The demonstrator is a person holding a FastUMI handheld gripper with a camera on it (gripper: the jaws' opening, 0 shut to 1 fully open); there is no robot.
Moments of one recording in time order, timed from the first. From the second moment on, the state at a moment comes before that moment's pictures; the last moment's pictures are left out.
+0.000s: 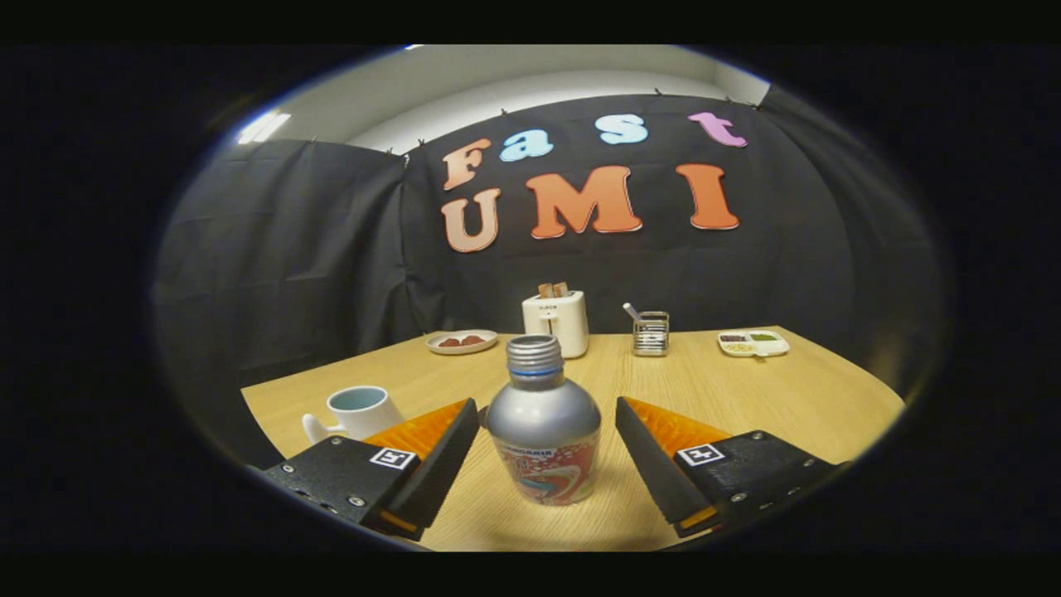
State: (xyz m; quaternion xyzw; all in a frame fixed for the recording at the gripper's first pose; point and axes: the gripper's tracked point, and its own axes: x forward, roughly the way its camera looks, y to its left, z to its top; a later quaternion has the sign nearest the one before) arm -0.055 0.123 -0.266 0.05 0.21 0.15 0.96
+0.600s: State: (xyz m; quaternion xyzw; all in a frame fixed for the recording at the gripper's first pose) arm -0.071 0.118 -0.321 0.04 0.27 0.13 0.95
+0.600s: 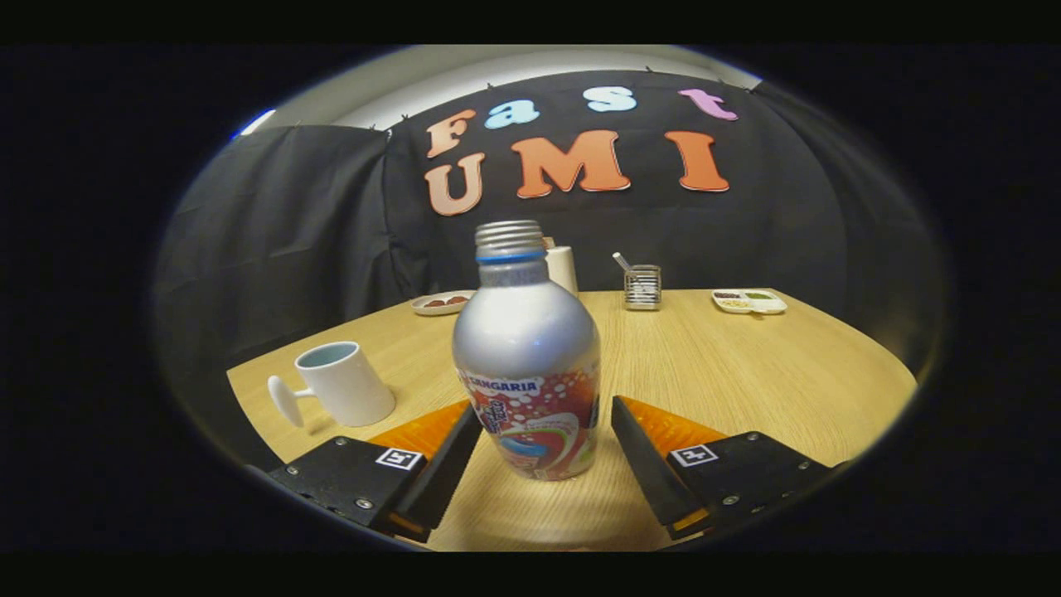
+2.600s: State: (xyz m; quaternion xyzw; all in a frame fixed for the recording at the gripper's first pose) arm -0.014 0.172 -0.253 -0.46 0.10 0.09 0.88
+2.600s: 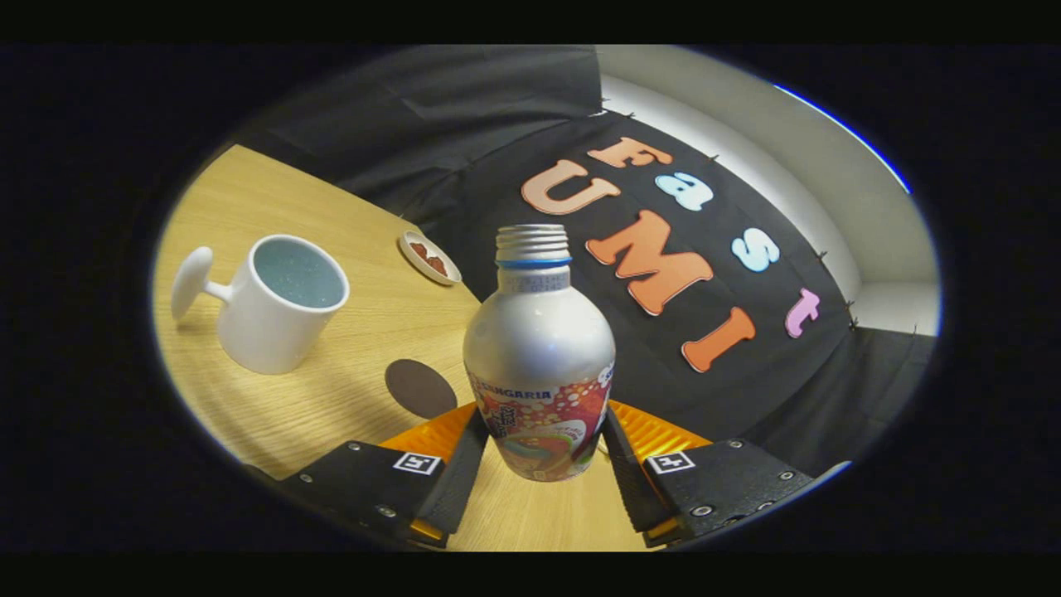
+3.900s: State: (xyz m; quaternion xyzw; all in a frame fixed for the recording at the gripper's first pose) arm 0.001 0.211 -0.239 -0.69 -0.02 0.11 0.72
